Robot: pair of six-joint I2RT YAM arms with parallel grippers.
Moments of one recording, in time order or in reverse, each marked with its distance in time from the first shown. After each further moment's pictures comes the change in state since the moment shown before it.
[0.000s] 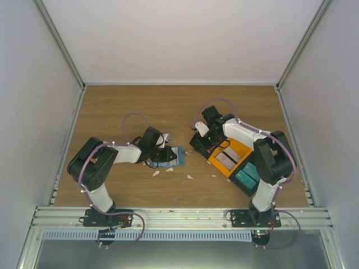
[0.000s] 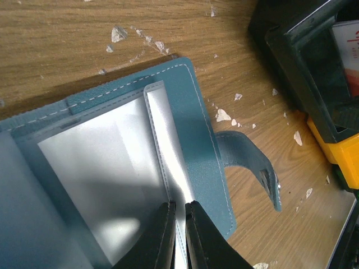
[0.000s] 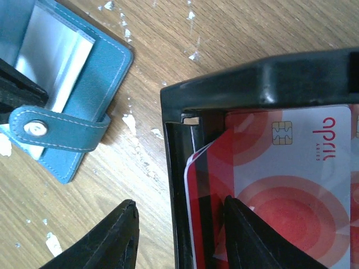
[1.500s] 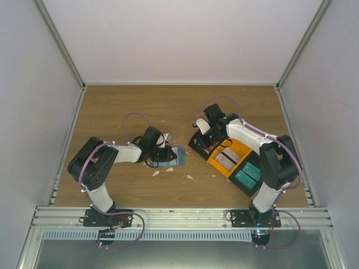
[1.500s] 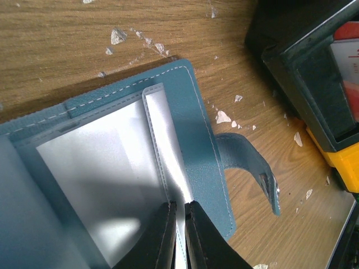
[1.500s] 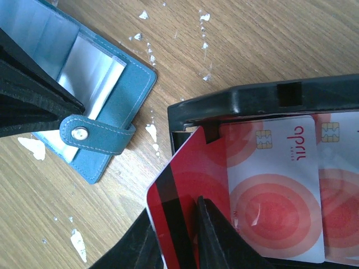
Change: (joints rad) left arm 0.000 0.006 0.012 -0.011 0.001 0.000; right arm -0.001 -0.070 -0.007 0.008 -0.029 0.014
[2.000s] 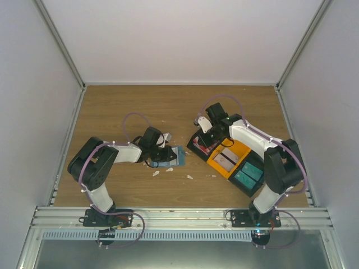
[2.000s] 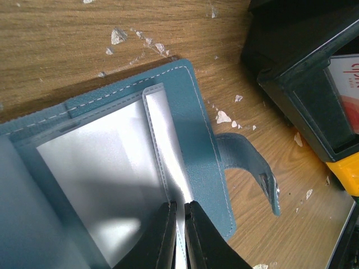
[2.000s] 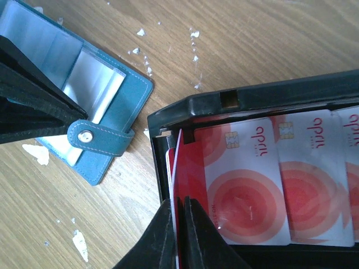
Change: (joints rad) left arm 0.000 0.000 0.000 0.000 0.000 0.000; right arm -0.001 -0.052 -0.021 0.016 0.025 0.021
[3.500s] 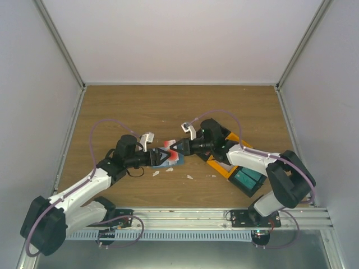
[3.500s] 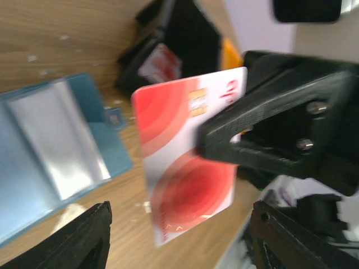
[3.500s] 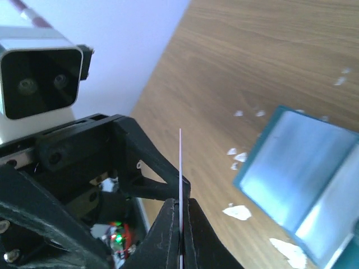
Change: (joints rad) left arm 0.024 -0.716 -0.248 -0.128 -0.023 -0.091; right arm 0.195 -0.157 -0.382 0.906 -0.360 0.721
